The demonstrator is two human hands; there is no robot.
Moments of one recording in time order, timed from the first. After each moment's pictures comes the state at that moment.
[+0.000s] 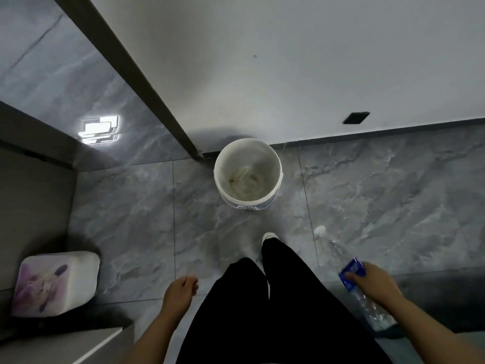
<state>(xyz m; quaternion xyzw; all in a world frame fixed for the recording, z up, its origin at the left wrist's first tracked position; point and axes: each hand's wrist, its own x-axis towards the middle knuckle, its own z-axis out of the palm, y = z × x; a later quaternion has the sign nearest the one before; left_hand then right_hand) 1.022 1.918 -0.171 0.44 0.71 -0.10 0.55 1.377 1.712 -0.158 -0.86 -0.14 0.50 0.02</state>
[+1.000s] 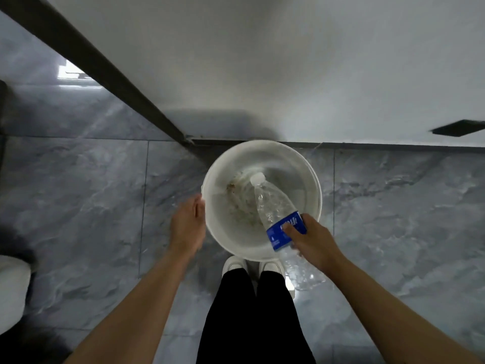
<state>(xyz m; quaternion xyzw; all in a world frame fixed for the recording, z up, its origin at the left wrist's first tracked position) 1.221 2.175 -0.433 0.65 0.66 0.02 0.38 1.415 2.053 -0.418 -0.79 -0.21 0.55 0.16</state>
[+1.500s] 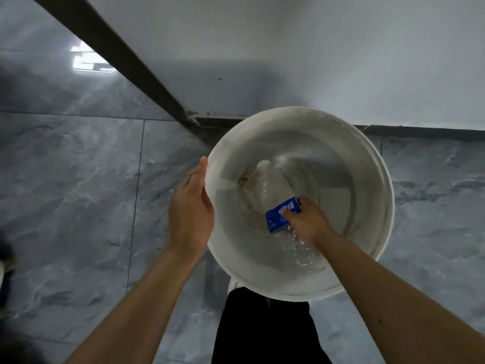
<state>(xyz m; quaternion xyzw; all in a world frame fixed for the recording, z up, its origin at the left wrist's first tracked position) 1.226 2.188 -0.534 0.71 0.64 0.11 0.29 1.394 2.101 -0.616 -0.77 -0.17 0.59 0.16</state>
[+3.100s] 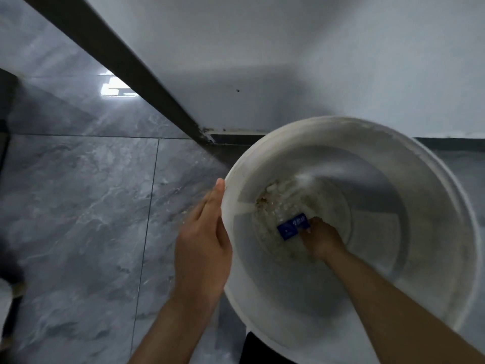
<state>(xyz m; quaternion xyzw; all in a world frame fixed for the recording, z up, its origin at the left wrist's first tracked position) 1.218 2.187 -0.546 0.74 0.61 0.14 0.24 1.383 2.122 -0.699 -0.80 -0.25 0.55 0.04</state>
